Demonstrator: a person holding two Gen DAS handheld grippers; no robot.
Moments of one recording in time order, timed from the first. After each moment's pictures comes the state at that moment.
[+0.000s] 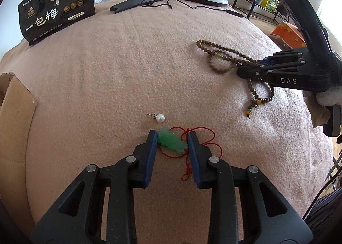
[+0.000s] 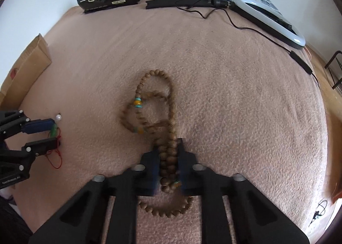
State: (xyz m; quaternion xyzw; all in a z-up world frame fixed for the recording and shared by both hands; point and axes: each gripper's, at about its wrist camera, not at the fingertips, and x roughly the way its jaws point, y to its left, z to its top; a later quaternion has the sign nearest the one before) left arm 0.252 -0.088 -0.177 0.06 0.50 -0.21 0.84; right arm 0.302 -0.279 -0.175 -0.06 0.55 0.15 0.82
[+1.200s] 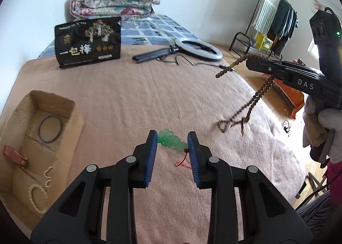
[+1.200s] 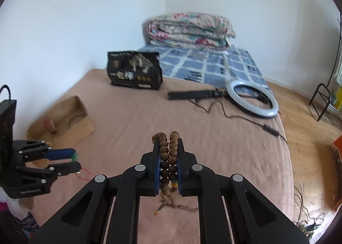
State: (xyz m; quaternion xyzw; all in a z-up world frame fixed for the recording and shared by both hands) left arm 0.214 -0.017 -0.065 -0.02 0.40 -0.22 0.89; right arm 0.245 -0.223 -0.012 -0.05 0.35 0.15 0.92
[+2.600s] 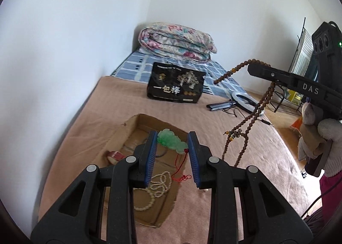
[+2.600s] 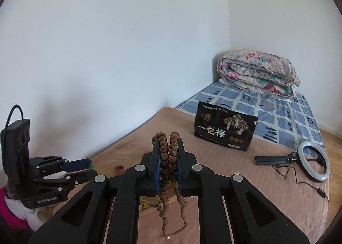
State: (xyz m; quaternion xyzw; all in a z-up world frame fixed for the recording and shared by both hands) left arm 0.163 0.195 0.011 -0.10 0.30 -0.07 0.95; right arm 0.256 -0.014 0.072 -0.05 0.26 0.31 0.91
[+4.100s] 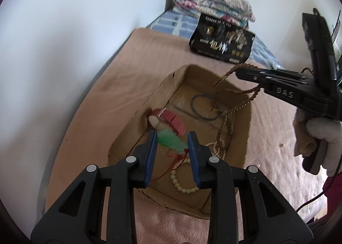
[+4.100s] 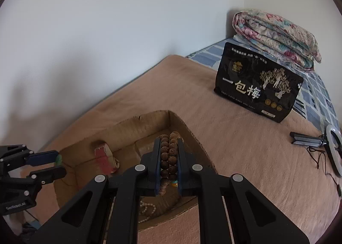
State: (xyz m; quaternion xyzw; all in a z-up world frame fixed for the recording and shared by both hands) left arm 0.201 0.242 -0.086 -0.10 0.43 0.02 0.90; right arm 0.319 0.084 -0.059 -0.11 0.39 0.30 0.86
